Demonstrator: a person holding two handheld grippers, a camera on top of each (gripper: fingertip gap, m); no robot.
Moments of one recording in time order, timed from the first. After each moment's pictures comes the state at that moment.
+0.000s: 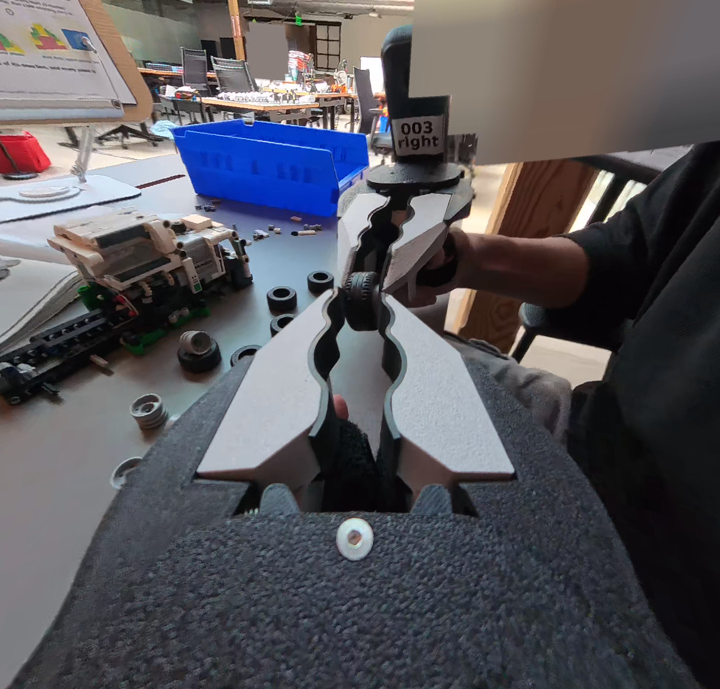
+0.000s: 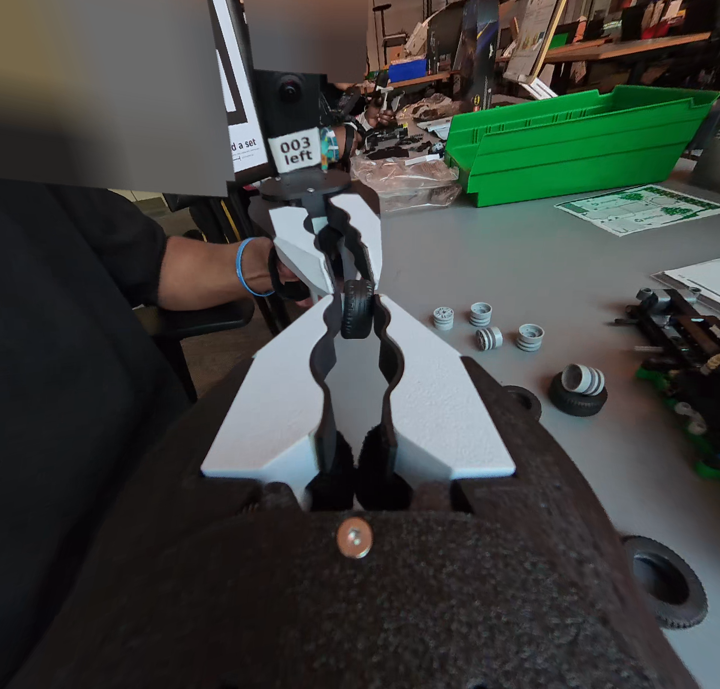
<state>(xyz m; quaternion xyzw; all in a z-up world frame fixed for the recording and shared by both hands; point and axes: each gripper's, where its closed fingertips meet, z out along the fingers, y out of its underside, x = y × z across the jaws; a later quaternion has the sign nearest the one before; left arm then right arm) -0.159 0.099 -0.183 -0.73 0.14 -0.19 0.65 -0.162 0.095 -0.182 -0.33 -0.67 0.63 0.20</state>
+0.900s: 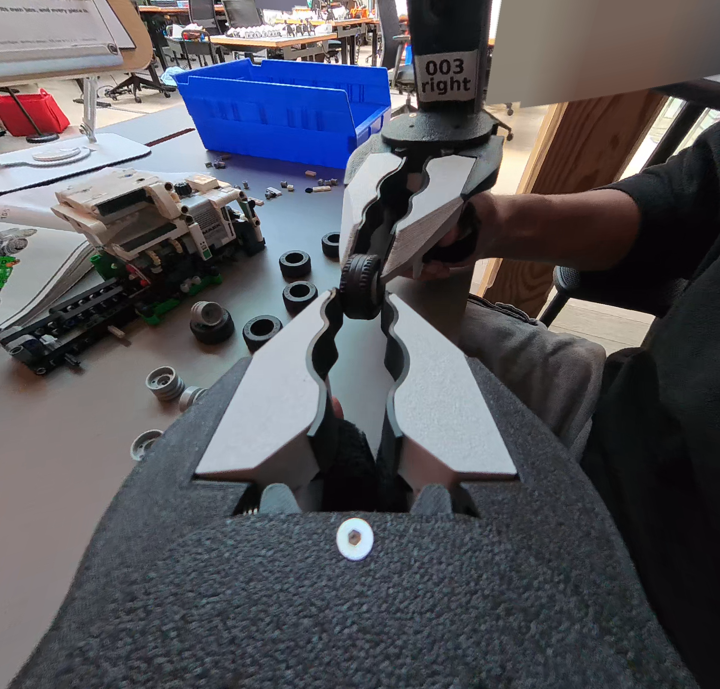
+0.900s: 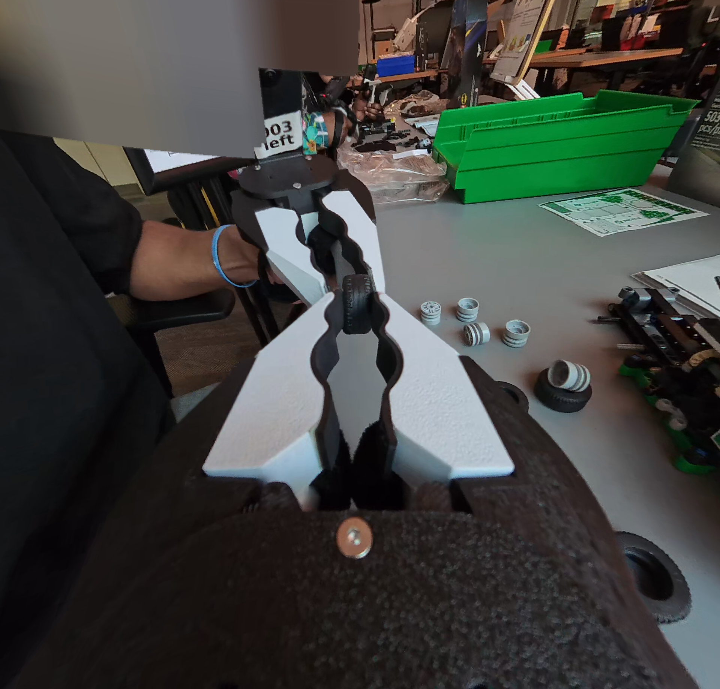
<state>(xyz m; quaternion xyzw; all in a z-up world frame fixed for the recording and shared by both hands) -0.161 0.104 -0.204 -0.77 0.16 -0.13 0.60 -0.167 0.095 -0.191 -0.33 -0.68 0.62 0.22</state>
